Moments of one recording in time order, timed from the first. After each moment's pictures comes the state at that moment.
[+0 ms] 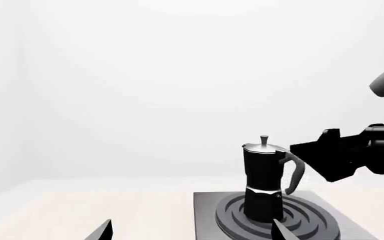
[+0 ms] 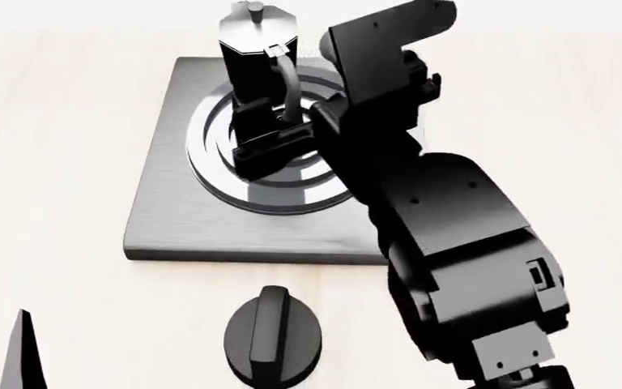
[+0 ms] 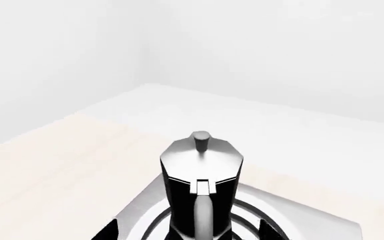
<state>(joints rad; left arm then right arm) 0.18 -0.42 0.22 0.70 -0.19 0.01 -0.40 1.10 0.18 -0.43 0.38 0.48 0.54 -0.17</state>
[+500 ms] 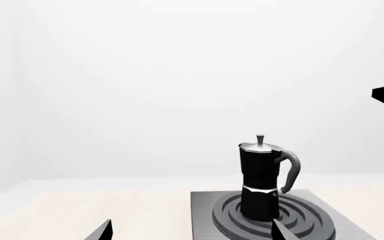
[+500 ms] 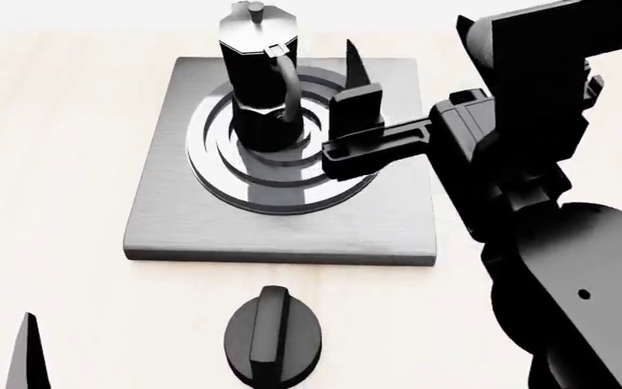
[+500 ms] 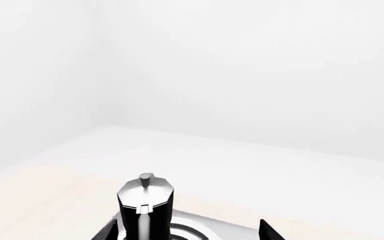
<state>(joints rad) 0.18 -0.42 0.23 0.71 -0.19 0.01 -0.41 0.91 0.43 -0.17 -0.29 0.70 0.83 0.08</state>
